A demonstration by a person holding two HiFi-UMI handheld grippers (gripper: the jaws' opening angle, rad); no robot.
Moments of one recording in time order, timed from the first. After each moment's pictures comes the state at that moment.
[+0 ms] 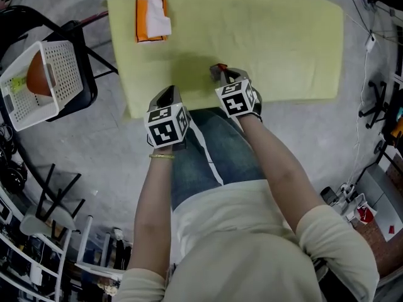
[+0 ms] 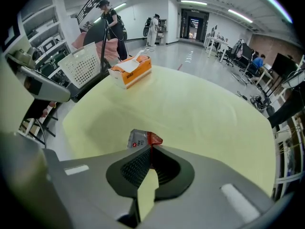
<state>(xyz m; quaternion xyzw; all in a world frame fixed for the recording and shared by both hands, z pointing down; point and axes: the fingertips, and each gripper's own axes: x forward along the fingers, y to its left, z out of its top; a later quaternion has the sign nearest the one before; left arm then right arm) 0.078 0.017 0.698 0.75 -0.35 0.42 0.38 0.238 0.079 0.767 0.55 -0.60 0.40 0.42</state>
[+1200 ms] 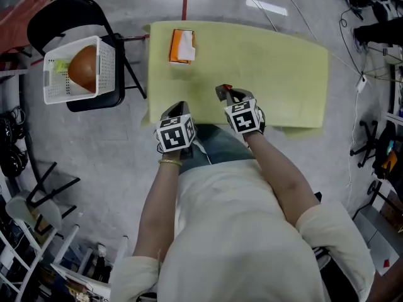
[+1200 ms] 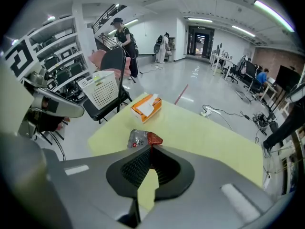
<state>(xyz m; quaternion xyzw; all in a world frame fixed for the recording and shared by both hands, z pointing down) 0.056 0.015 0.578 0.76 -0.40 0.35 0.38 0.220 0.050 0.613 0.55 -0.66 0.33 0.39</state>
